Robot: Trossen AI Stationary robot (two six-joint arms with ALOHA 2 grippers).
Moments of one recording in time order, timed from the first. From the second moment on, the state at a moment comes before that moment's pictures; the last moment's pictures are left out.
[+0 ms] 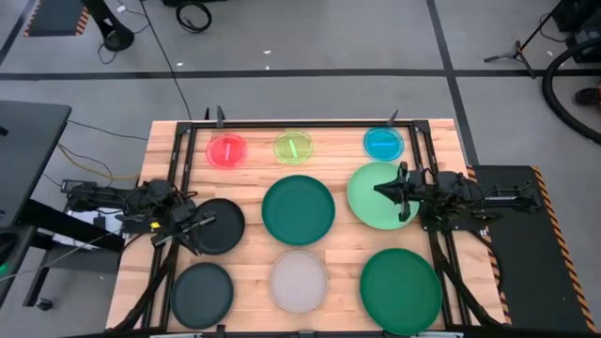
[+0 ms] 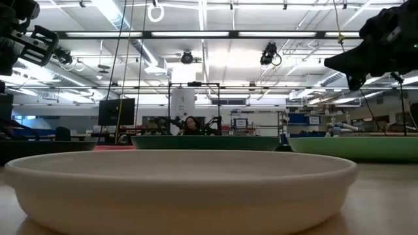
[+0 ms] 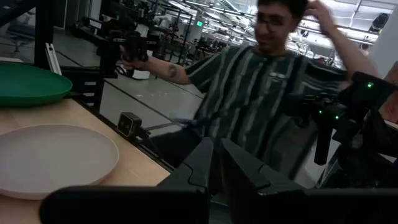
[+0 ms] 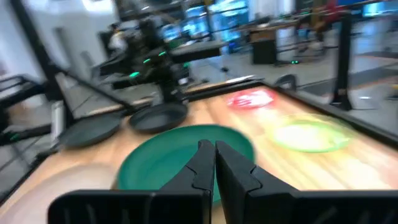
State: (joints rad) left arm -0.10 0.03 0.01 0.12 0.86 -0.36; right arm -0.01 0.02 0.04 -0.03 0.17 0.19
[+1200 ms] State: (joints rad) left arm -0.10 0.03 0.01 0.12 0.86 -0.35; right arm 0.48 1.52 0.95 -0.29 0.36 0.00
